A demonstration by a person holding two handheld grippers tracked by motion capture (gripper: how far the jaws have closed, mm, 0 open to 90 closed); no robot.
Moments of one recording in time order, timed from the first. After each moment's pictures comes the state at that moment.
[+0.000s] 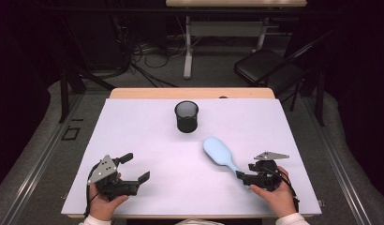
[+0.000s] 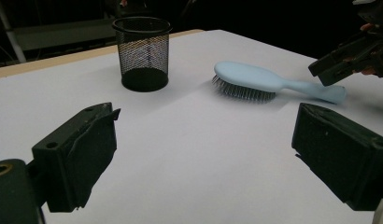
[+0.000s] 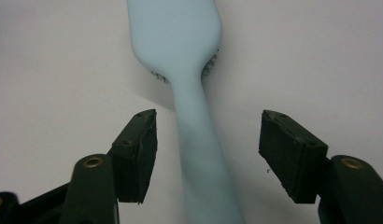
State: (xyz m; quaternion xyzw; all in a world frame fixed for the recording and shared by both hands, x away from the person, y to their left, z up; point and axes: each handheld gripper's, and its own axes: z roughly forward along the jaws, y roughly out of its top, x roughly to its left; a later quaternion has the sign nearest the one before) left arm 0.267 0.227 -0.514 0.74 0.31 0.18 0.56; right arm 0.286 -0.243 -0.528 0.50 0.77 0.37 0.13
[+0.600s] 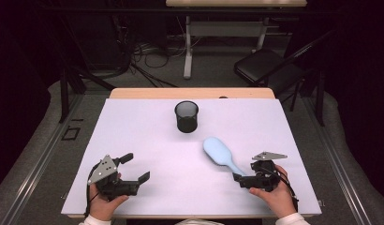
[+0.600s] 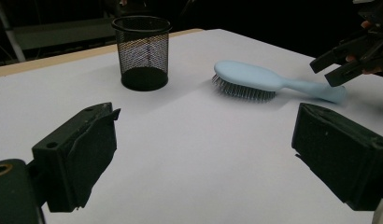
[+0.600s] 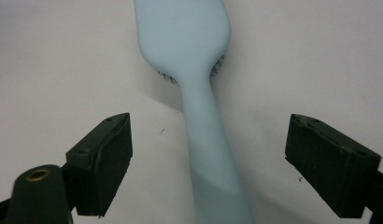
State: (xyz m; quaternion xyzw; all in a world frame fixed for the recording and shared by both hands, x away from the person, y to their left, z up) left arm 0.267 0.226 -0.514 0.74 0.32 0.18 0.56; right arm 0.285 -0.238 -0.528 0.50 0.77 0.37 0.13
